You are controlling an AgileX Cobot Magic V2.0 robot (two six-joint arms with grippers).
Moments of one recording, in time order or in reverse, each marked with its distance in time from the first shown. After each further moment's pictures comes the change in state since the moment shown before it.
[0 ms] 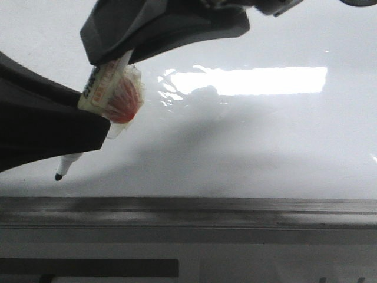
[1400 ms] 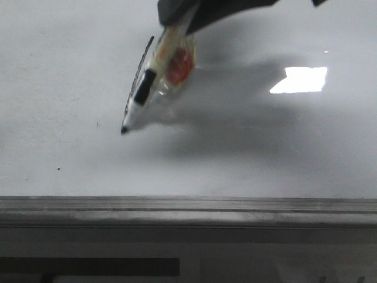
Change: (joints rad) left arm 0.340 -0.420 0.000 -0.113 0.184 -0.004; right arm -0.239 0.051 -0.115 0.112 0.178 0.062
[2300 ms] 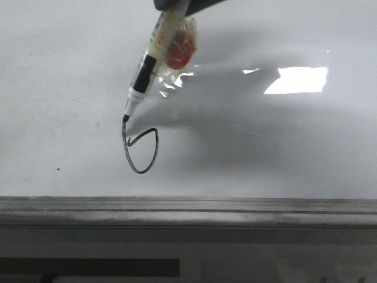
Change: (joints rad) left arm -0.046 0.000 0.000 -0.001 0.002 0.000; right arm 0.078 -0.068 0.010 -0.073 -0.056 -0.007
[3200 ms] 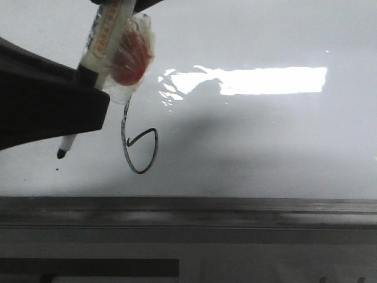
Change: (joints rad) left arm -0.356 0.363 0.000 0.014 -0.183 -0.002; right arm 0.162 -0.025 0.000 -0.004 0.056 -0.004
